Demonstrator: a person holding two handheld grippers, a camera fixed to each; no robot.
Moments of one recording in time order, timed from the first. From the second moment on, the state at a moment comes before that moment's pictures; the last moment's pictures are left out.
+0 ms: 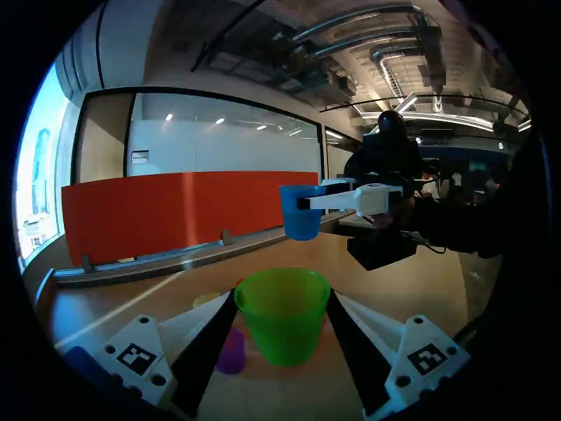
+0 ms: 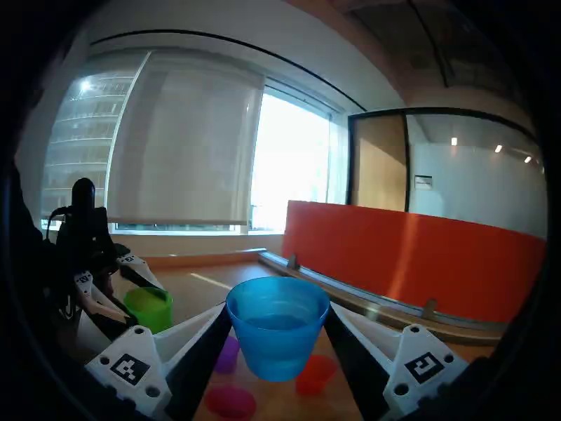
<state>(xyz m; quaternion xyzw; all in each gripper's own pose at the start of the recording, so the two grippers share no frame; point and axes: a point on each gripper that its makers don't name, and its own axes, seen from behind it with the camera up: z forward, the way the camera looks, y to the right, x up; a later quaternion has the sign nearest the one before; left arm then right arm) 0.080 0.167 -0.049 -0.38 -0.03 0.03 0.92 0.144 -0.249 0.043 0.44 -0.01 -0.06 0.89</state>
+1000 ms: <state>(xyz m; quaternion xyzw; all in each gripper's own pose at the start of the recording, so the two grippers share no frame) 0.070 0.173 -0.052 -0.39 -0.04 0.03 0.92 0.153 -0.258 0.033 0.46 0.01 -0.13 0.88</state>
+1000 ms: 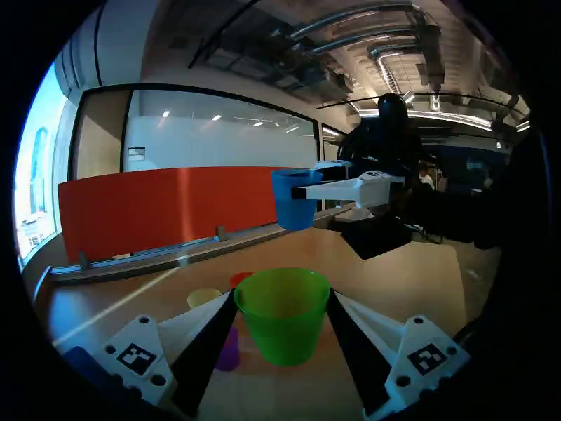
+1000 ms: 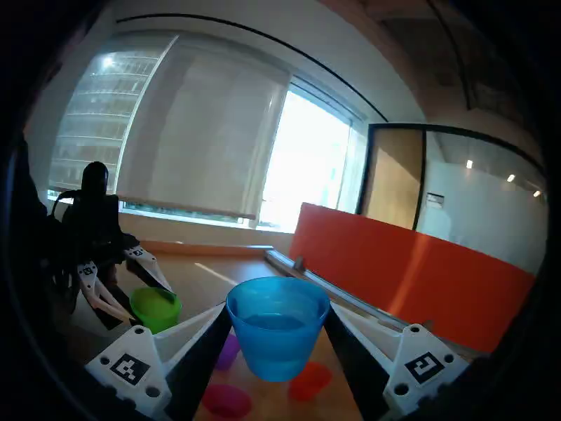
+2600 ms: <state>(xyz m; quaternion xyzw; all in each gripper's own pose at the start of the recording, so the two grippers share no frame) 0.077 0.184 -0.057 -0.40 -0.04 0.03 0.92 0.186 -0.290 0.021 0.49 0.06 -0.25 0.83</state>
